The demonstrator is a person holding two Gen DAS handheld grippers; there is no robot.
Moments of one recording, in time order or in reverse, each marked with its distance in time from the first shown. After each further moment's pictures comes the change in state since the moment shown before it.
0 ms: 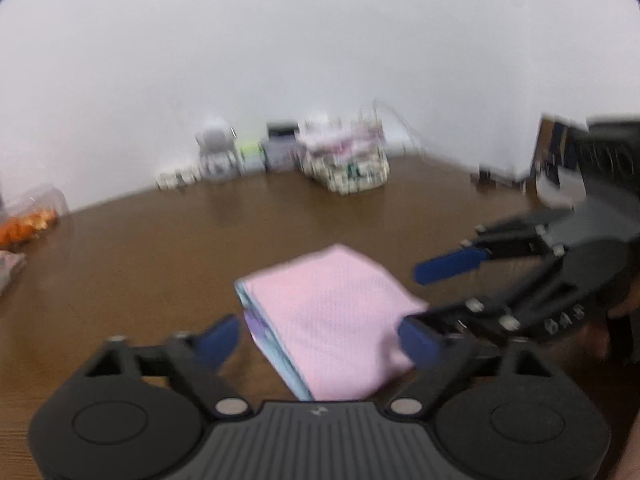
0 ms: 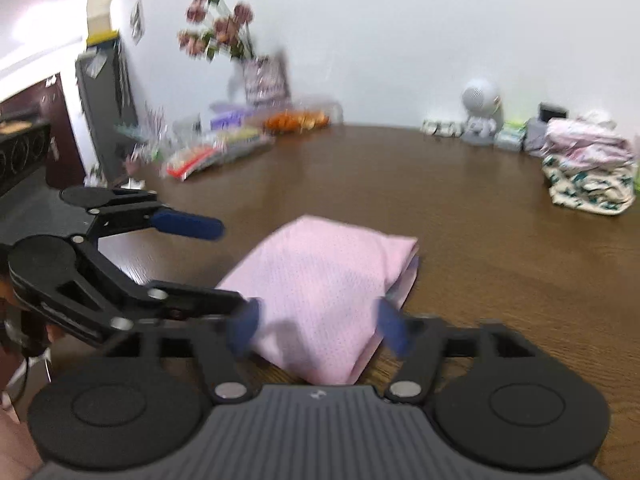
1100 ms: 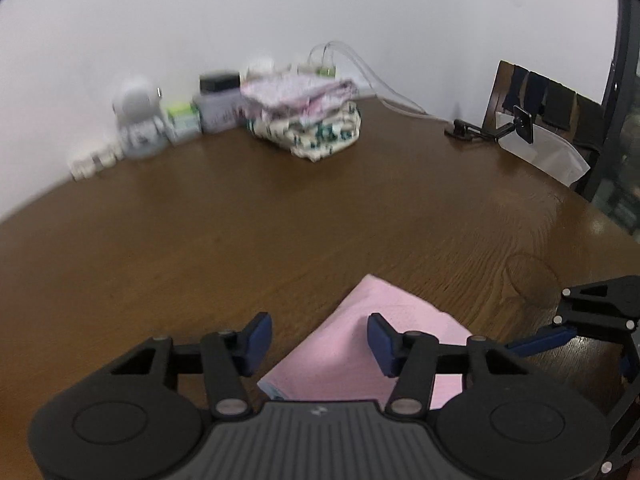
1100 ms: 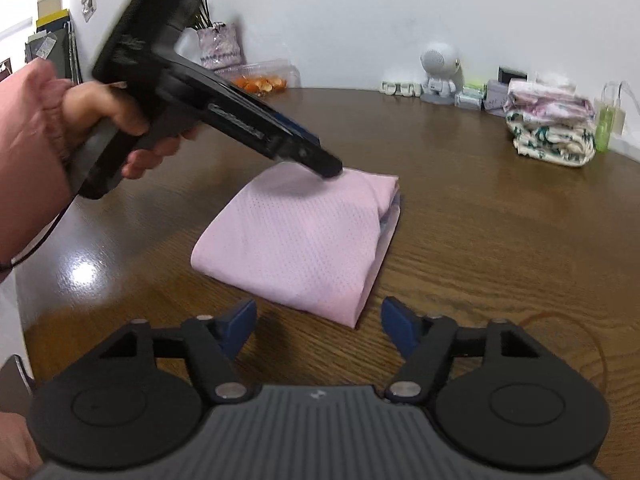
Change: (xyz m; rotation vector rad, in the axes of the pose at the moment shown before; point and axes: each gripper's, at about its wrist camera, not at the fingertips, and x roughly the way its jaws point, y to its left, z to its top) left arm 0.135 0.070 0.070 0.119 0.278 -0.296; right arm 0.011 0.023 -0.028 0.028 0.109 -0.162
